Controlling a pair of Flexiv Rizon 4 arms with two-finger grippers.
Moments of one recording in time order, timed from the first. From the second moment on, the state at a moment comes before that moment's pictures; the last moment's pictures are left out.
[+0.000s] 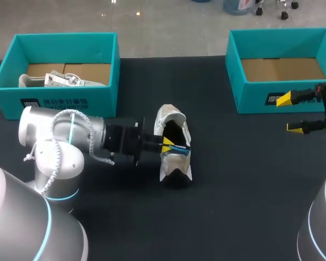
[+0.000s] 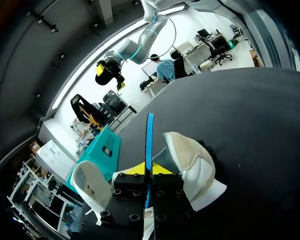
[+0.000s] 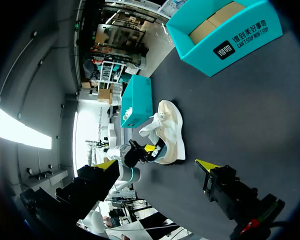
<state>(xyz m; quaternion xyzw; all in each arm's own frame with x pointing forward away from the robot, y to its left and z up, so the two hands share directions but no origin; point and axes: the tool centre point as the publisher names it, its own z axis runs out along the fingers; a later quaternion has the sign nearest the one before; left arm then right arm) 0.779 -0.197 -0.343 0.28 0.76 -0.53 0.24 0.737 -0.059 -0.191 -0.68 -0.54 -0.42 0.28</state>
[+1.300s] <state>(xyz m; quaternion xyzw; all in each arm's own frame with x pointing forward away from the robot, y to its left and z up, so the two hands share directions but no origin) 0.796 -0.196 -0.355 0.31 0.76 -0.50 0.26 0.737 -0.059 -0.191 -0.68 -0.54 -0.42 0.28</state>
